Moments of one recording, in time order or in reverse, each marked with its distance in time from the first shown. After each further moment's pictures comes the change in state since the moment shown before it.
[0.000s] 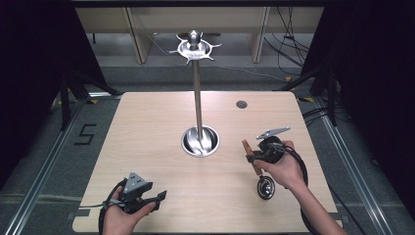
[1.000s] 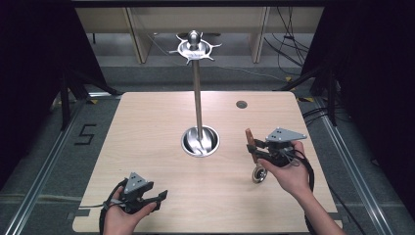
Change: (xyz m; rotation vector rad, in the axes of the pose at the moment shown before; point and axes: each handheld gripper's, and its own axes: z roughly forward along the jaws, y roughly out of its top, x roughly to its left) left arm -0.003 0.001 0.001 -0.019 -0.004 0.003; right arm 0.012 -0.004 -0.032 -0.346 -0.020 -0.118
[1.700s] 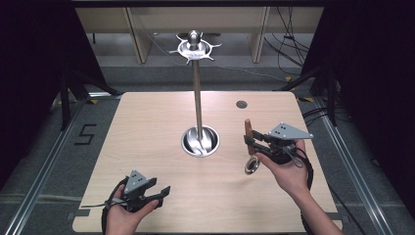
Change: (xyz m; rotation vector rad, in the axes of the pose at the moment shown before) left arm -0.011 0.012 0.002 -0.139 -0.025 -0.059; right arm 0.010 0.020 -0.010 -0.176 0.007 0.001
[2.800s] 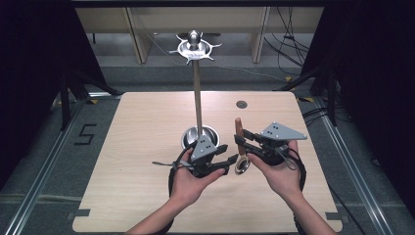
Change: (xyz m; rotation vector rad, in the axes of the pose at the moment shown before) left arm -0.109 0.113 0.093 -0.198 -0.295 0.144; right arm 0.025 0.017 0.001 -0.043 0.039 -0.012
